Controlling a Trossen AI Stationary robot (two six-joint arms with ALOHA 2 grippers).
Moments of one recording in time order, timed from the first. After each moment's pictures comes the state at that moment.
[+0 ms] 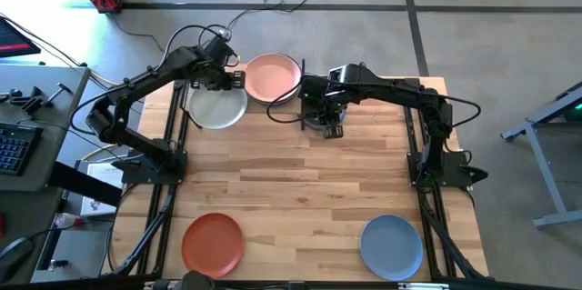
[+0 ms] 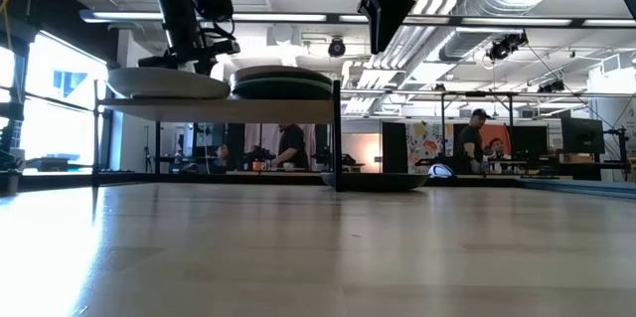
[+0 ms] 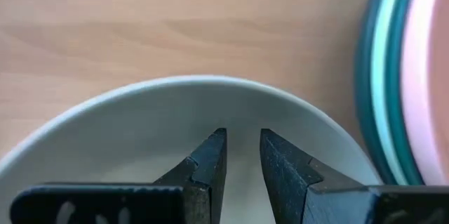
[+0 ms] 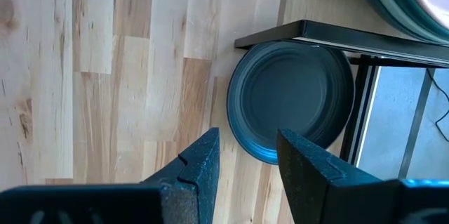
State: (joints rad) left arm 0.82 1.43 1.24 -0.98 -0.07 -0.67; right arm -0.21 1.89 2.01 -1.45 0.14 -0.36
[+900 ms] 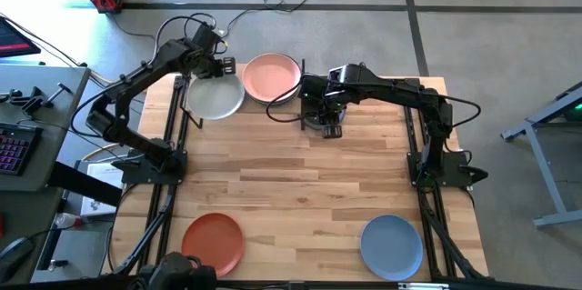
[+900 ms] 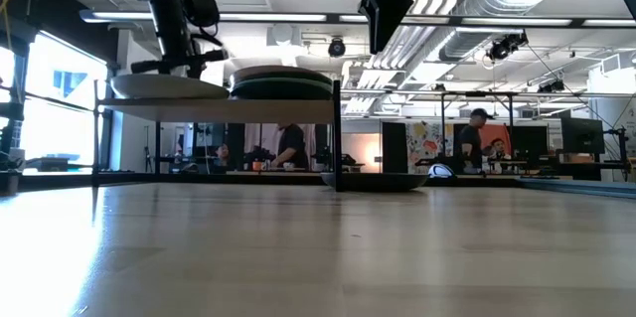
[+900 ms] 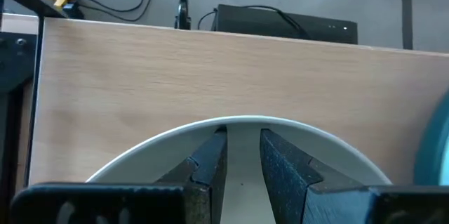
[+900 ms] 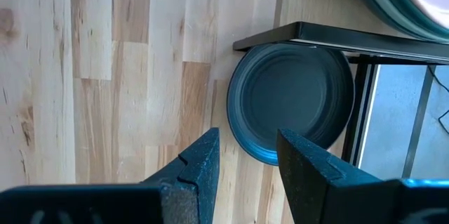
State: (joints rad) left arm 0.98 1.44 1.24 -0.91 -0.12 -0.62; right arm -0.21 1.89 2.01 -1.44 0.14 -0.34
